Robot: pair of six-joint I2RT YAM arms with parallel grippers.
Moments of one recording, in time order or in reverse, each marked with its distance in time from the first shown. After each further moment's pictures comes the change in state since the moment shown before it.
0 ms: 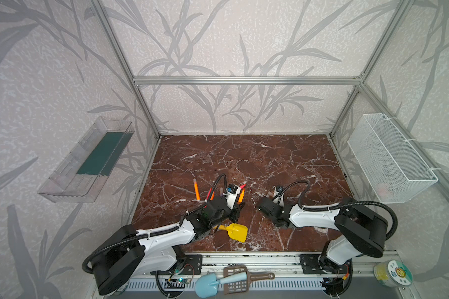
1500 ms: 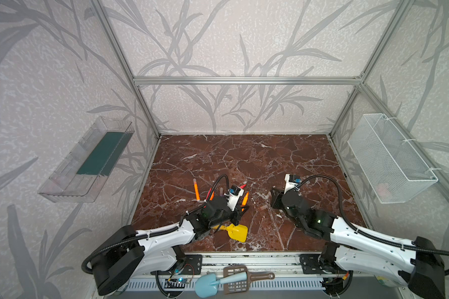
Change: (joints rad) left arm -0.001 -0.013 0.000 0.019 0.161 -0.025; right arm 0.026 -0.595 -0.064 0.188 -0.056 -0.243
